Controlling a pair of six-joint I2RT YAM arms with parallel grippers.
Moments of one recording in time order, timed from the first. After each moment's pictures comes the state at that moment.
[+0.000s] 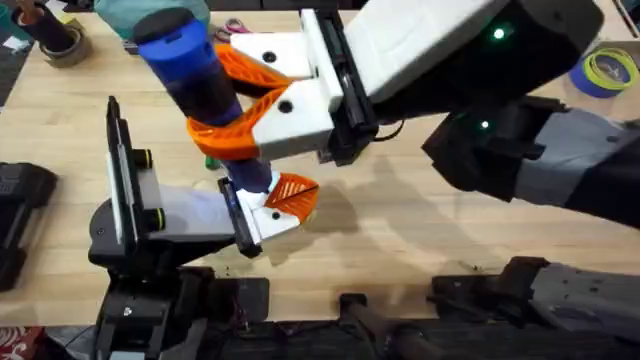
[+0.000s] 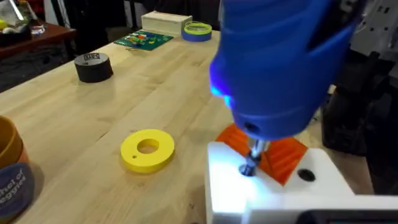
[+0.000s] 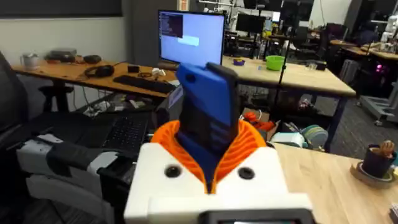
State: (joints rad) left arm -0.04 0.01 0.01 -0.12 1.13 0.07; right arm 0.81 1.35 0.85 0.84 -0.97 0.17
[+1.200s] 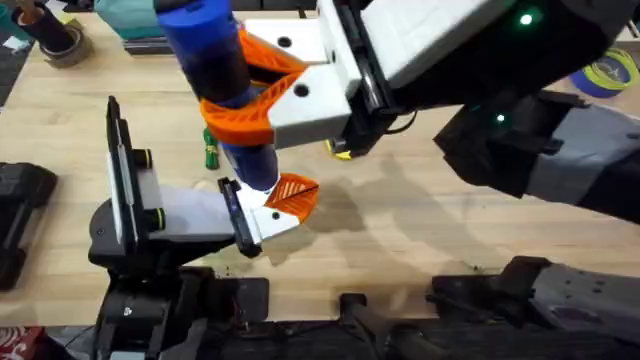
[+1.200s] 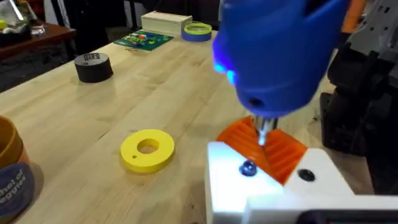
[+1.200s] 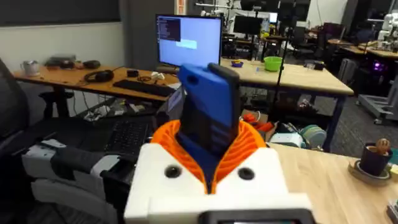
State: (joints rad) left arm -0.04 0.01 0.01 -0.12 1.13 0.07; right arm 0.77 1.33 0.85 0.83 -0.99 0.22
